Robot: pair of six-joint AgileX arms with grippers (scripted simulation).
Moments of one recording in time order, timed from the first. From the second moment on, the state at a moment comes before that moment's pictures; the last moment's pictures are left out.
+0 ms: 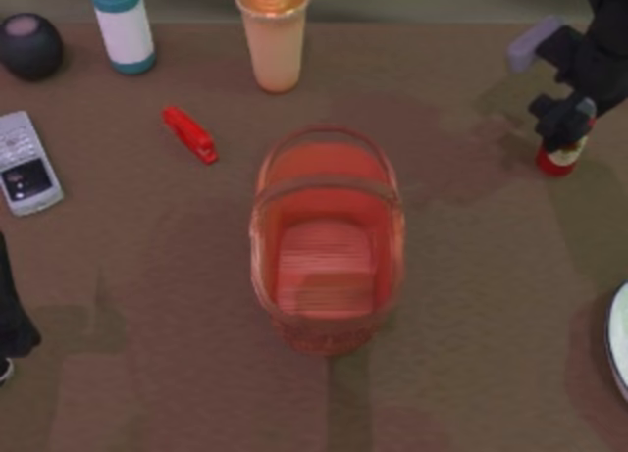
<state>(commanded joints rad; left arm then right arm) 0.00 0.00 0.00 0.00 0.00 0.00 0.08 2.53 2.25 -1.21 -0.05 -0.66</state>
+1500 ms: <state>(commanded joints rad) 0.00 0.00 0.00 0.00 0.00 0.00 0.24 2.27 1.66 0.00 -0.67 -0.25</state>
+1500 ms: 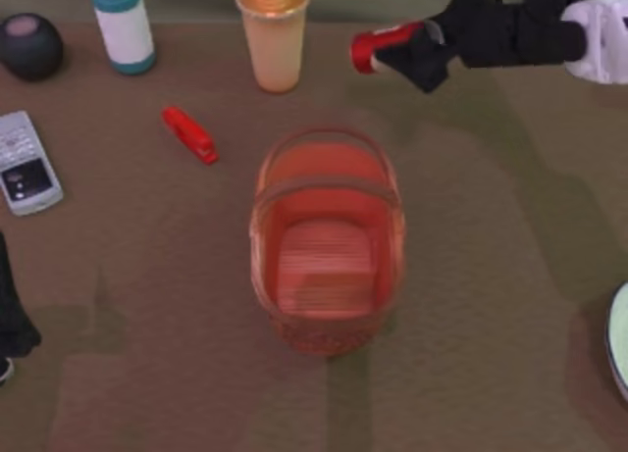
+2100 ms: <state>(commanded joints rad) 0.00 0.00 0.00 0.00 0.00 0.00 0.34 2.03 1.25 0.77 -1.08 0.02</state>
